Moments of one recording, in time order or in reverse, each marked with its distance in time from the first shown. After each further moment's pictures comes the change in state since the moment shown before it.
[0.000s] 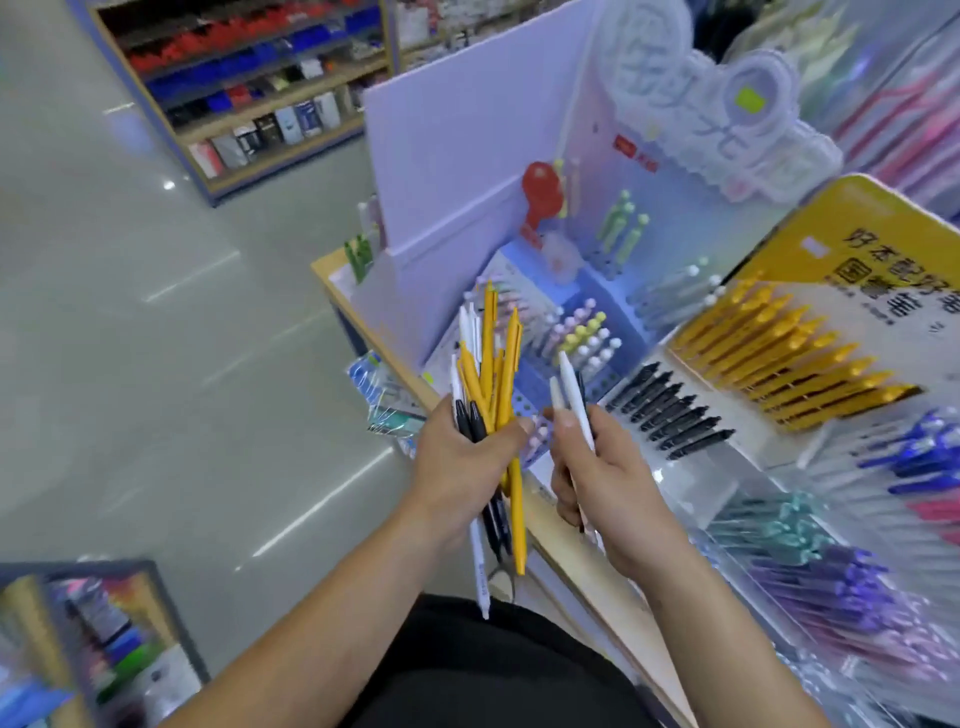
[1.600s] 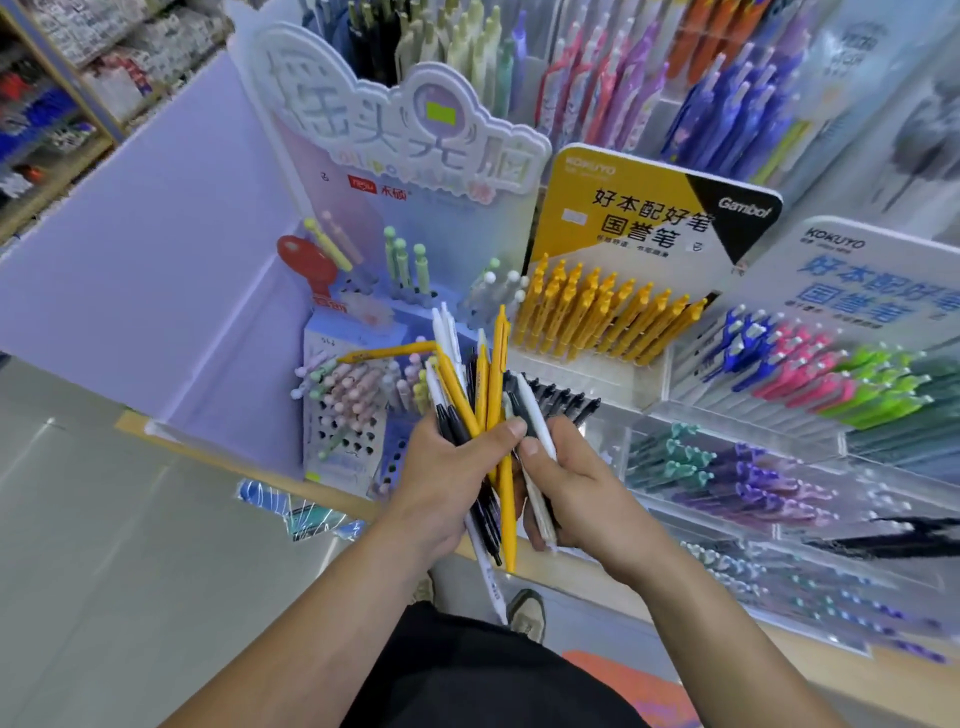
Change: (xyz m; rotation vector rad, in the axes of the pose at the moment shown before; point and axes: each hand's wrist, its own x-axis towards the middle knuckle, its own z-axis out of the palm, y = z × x) left_hand 0.054 0.026 0.090 0.014 -0.530 -0.175; right_hand -0.012 -0.015 -0.054 0.093 0.210 0.106
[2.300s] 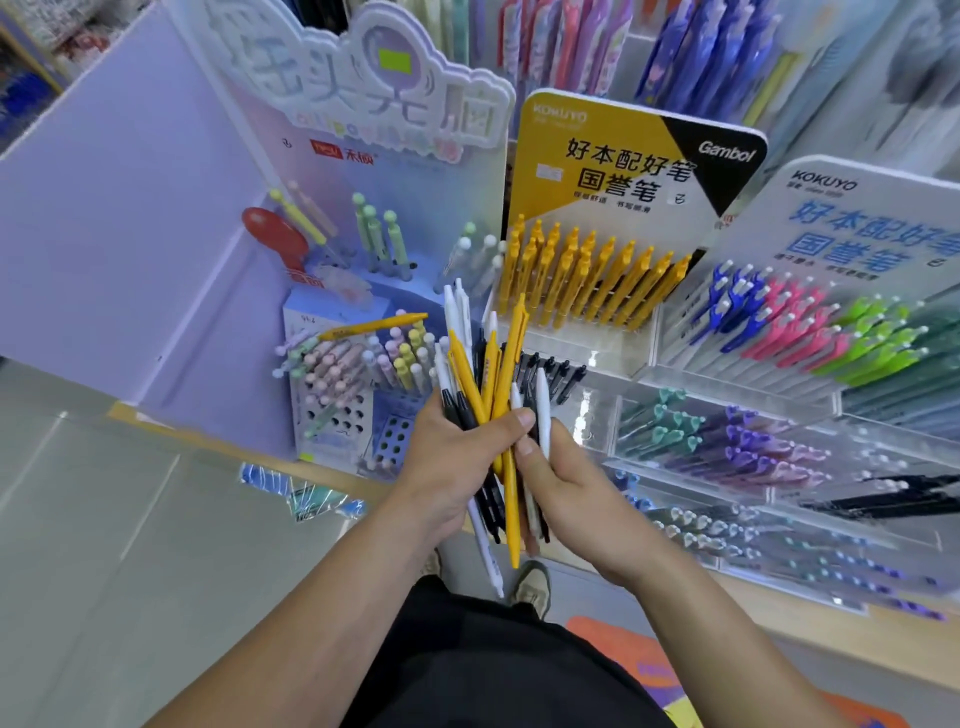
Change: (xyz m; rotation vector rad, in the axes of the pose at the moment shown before) left_hand -0.002 -0.017 0.018 0.113 0.031 -0.045; right_hand -0.010 0.034 -0.001 -0.023 -0.022 -0.025
